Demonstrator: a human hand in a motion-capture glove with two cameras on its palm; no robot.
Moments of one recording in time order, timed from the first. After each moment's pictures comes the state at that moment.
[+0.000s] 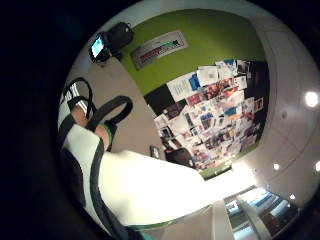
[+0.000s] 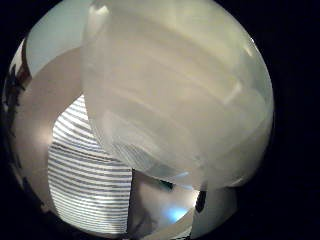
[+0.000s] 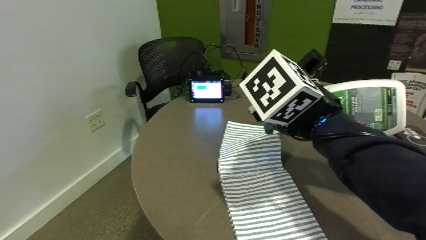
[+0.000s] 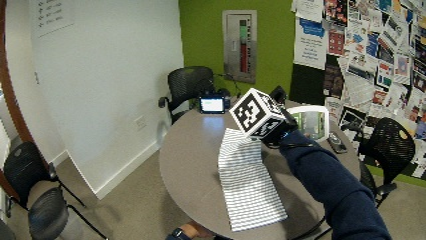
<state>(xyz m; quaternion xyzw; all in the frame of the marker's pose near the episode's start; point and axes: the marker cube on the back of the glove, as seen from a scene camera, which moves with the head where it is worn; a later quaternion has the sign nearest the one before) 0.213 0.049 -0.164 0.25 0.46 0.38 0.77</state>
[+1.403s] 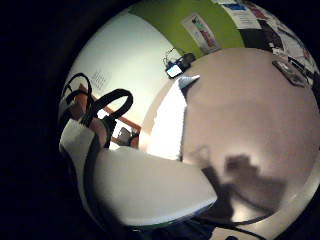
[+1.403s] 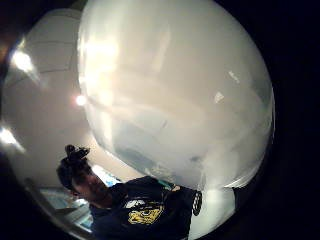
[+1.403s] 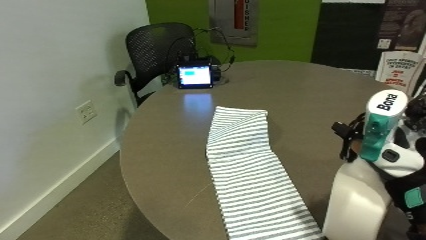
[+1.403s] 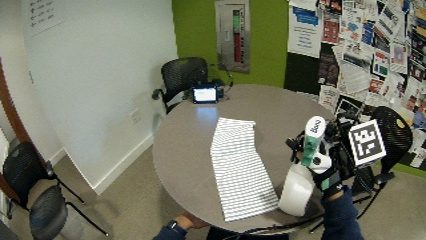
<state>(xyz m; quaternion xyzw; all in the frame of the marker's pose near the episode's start) 0.123 0.209 -0.103 0.57 -0.36 0.13 0.73</state>
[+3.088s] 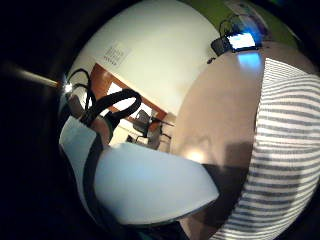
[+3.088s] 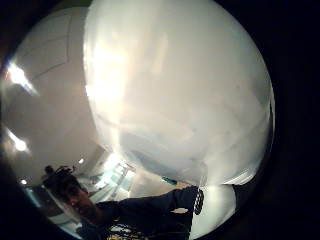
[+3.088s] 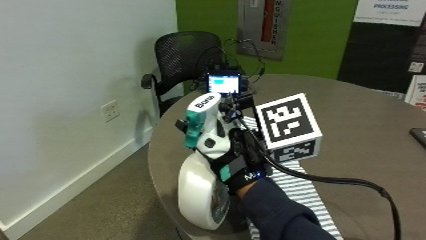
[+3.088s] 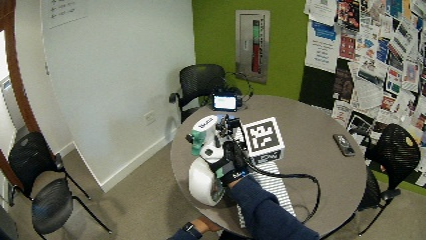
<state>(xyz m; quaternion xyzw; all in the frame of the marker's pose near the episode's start) 0.055 -0.031 -0.134 0.53 -0.45 0.06 0.72</state>
